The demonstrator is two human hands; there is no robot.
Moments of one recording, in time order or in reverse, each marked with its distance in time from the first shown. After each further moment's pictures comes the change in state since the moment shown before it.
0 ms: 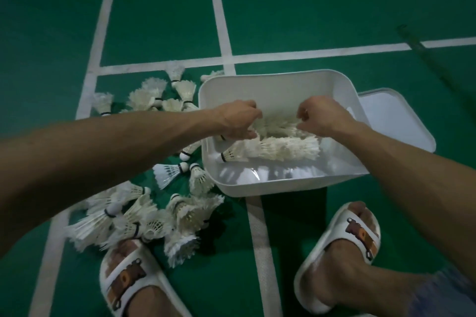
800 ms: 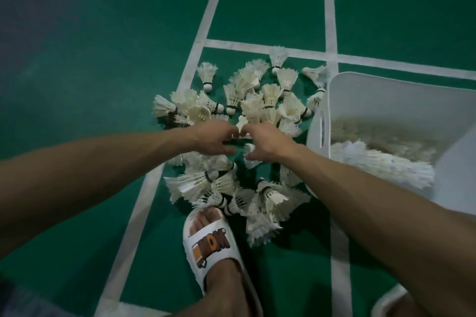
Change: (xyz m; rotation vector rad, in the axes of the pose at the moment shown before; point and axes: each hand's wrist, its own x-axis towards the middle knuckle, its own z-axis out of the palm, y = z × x) left_hand -0.207 -0.157 0.095 -0.237 -0.072 -0.313; right_hand -0.005 -0.291 0.102 0.020 -0.290 -0.546
